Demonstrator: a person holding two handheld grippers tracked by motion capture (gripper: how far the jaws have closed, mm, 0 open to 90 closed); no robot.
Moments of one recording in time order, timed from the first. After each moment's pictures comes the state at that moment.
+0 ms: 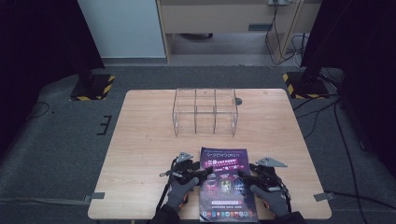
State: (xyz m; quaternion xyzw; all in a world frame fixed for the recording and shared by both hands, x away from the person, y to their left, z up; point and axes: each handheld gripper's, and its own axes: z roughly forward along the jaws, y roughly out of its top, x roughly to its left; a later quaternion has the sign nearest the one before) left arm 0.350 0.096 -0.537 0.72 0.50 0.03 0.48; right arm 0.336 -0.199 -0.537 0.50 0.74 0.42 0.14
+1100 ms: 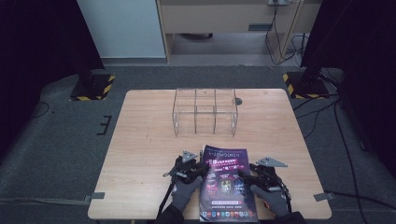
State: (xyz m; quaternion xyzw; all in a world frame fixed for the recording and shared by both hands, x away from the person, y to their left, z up) left arm 0.346 0.081 -0.524 0.73 0.51 0.10 0.44; right arm 0.336 -0.199 -0.537 0.50 0.74 0.42 0.14
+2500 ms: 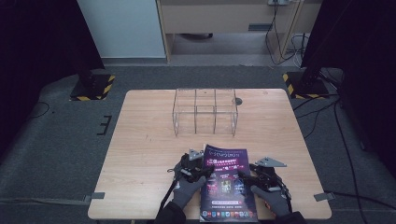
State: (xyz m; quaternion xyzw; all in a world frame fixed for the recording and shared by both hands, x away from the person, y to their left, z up) left arm 0.354 0.070 -0.521 0.77 0.48 0.08 0.41; right arm 0.336 -0.199 -0.537 0.49 0.75 0.42 0.14
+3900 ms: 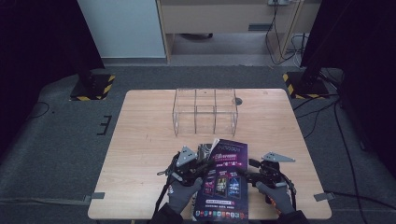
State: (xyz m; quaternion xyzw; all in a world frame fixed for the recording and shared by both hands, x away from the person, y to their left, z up) left arm 0.314 0.083 -0.445 0.73 0.41 0.10 0.53; right arm 0.343 -0.210 -0.517 0.46 0.73 0.50 0.07
